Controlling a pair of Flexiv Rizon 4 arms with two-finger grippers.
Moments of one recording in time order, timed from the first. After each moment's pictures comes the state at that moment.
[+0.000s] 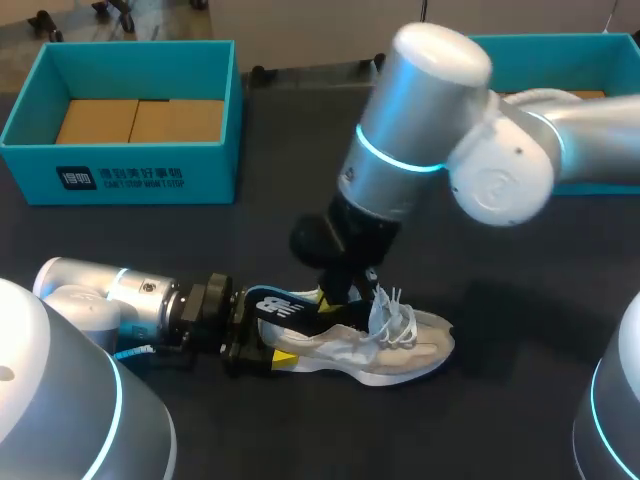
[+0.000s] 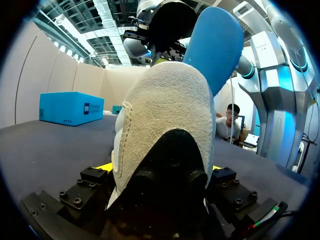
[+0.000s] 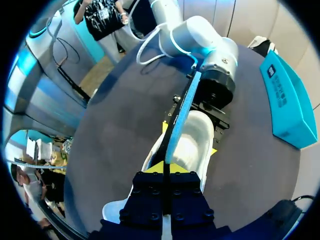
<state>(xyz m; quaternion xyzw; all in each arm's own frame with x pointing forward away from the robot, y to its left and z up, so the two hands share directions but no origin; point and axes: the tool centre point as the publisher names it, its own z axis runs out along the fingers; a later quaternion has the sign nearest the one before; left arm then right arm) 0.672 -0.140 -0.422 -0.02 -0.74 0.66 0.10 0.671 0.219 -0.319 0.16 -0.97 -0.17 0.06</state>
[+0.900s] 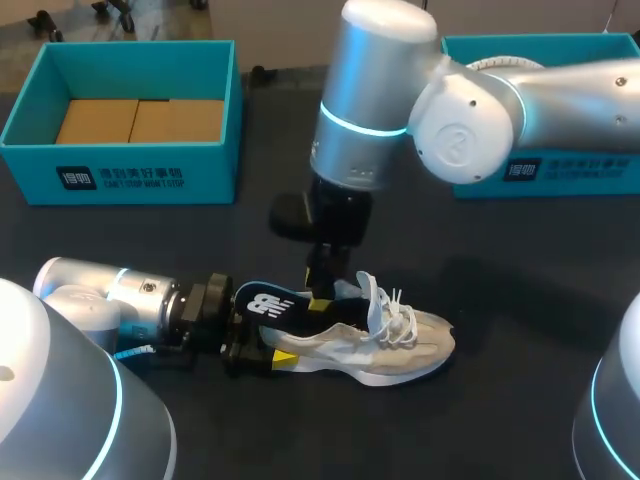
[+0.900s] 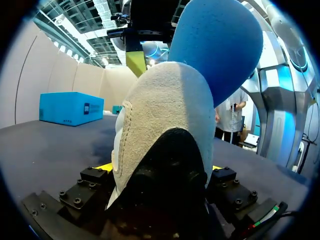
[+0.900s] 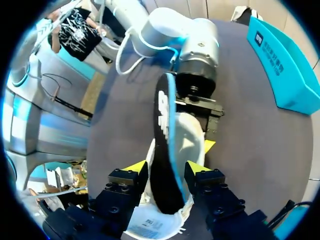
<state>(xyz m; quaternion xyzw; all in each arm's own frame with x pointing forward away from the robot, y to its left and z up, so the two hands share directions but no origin) 0.672 -0.141 -0.422 -0.02 -0.74 0.66 0.10 0.678 0.227 -0.310 0.03 -0.98 -0.13 0.13</state>
